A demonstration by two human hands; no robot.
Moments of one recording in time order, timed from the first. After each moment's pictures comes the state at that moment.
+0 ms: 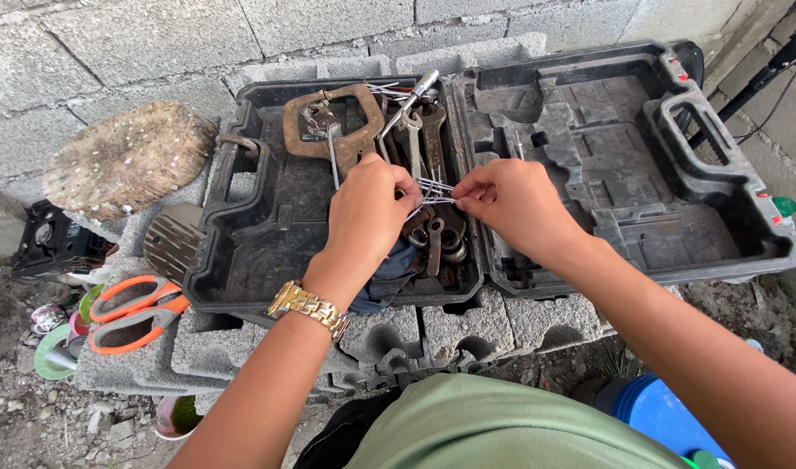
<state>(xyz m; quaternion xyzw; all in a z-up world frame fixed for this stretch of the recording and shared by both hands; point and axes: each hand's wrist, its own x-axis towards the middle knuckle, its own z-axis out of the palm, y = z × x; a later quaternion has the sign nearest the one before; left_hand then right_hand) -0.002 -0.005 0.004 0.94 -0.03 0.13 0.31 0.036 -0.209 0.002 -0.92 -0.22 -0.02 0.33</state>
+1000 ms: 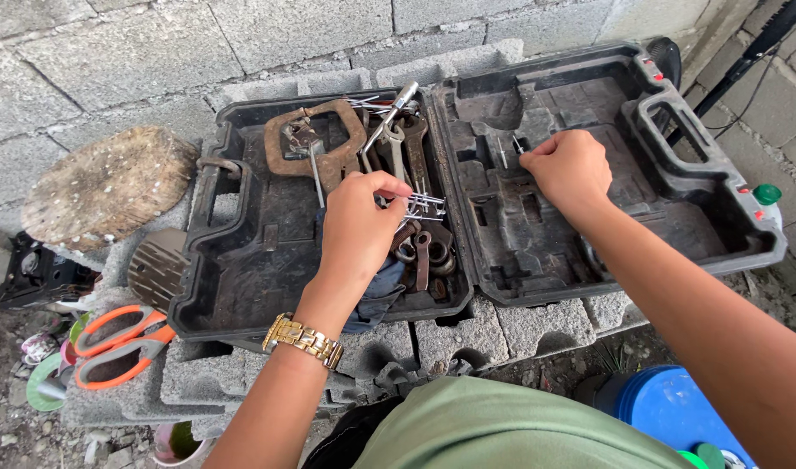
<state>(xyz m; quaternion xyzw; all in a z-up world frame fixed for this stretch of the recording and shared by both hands) 0.002 -0.015 0.000 0.88 -0.01 0.15 0.46 0.119 -0.284 -0.046 -0.94 0.12 -0.10 0.29</state>
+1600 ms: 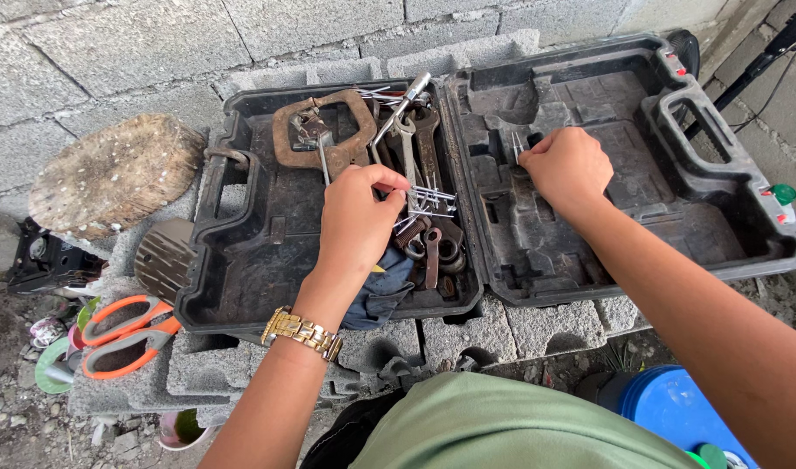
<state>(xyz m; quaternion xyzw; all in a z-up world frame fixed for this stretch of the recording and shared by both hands) 0.008 -0.003 -0.002 0.88 0.02 0.14 0.45 0.130 -0.267 -0.056 -0.96 0.11 -0.08 0.23</state>
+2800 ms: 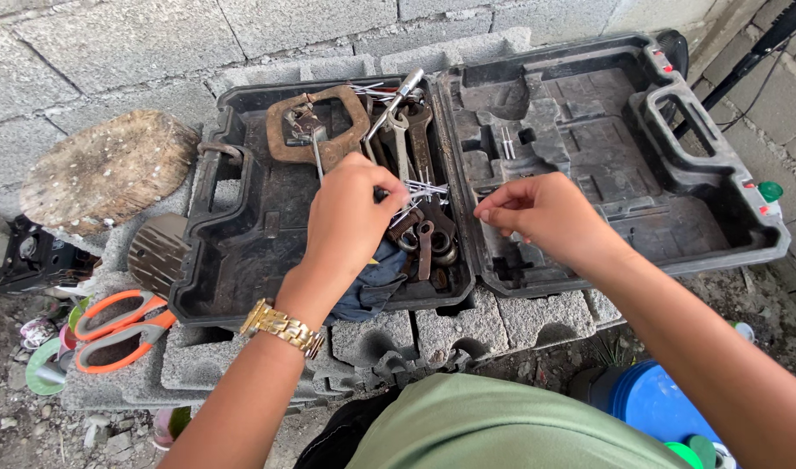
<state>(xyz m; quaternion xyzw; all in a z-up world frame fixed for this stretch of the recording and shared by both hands) -0.005 0.001 0.009 0.91 -0.08 0.19 0.36 0.028 -0.251 0.000 -0.87 -0.08 0.14 0.46</state>
